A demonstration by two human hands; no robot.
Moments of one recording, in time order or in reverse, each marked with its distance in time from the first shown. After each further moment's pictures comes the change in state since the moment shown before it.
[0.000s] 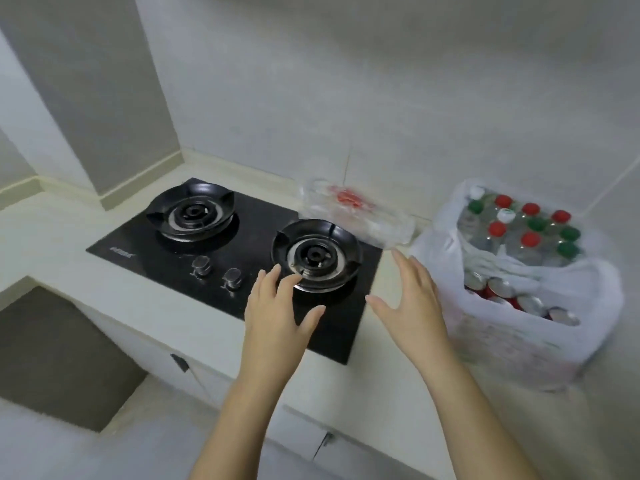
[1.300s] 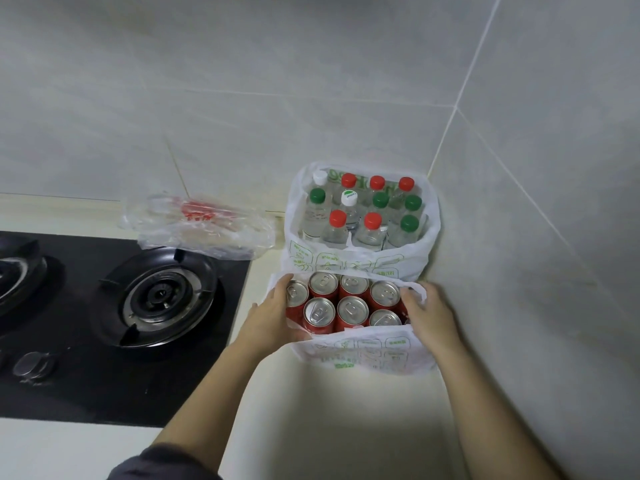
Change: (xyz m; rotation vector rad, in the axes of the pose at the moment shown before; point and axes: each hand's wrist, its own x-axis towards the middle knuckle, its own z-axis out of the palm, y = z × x) left_hand 0.099 0.125 0.245 0.033 -0.612 0.194; right_hand 0.065 0.293 -0.119 0.268 0.234 0.542
